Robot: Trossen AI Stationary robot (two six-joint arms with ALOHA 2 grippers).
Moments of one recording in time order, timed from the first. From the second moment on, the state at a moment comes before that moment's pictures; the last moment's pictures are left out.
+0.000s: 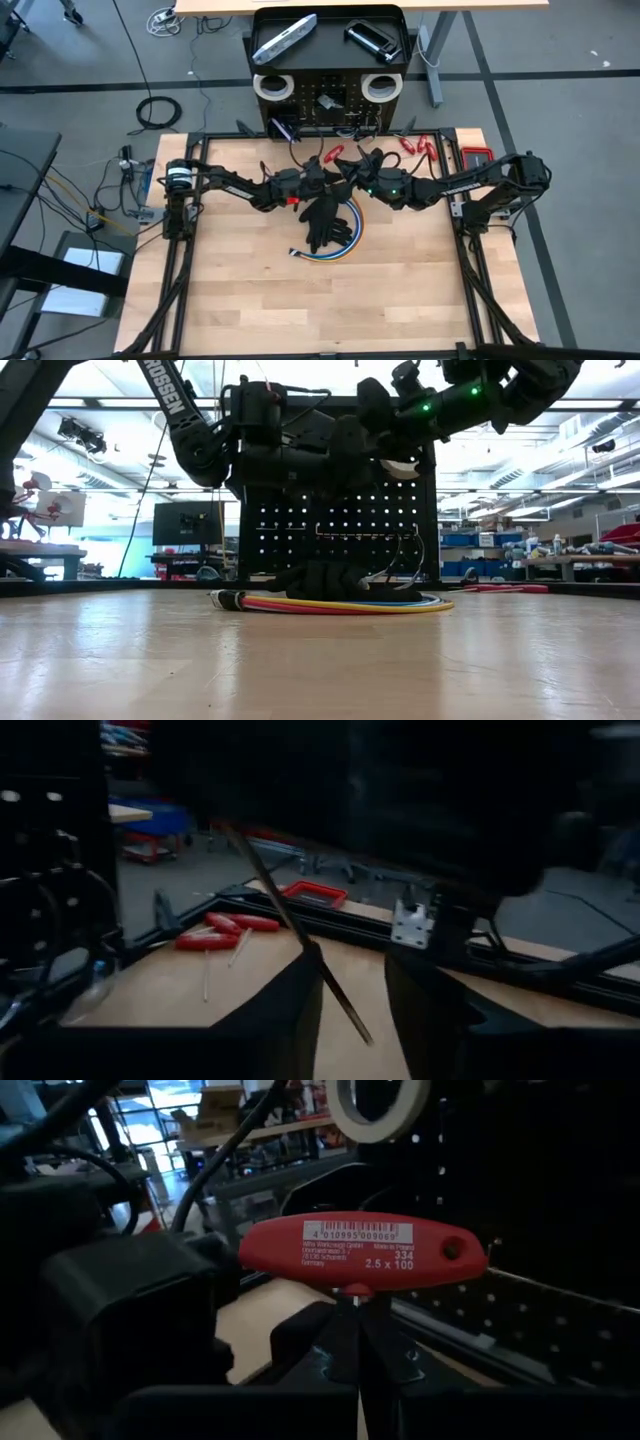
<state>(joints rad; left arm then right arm) 0.17 1.94 0.91 1.08 -0.10 -0.14 -0.08 1.49 0.72 0.68 0.60 0.22</state>
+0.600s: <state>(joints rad) 0.18 1.93 0.90 1.07 -0.13 -0.13 -0.04 1.38 0.72 0.43 0.52 0.31</state>
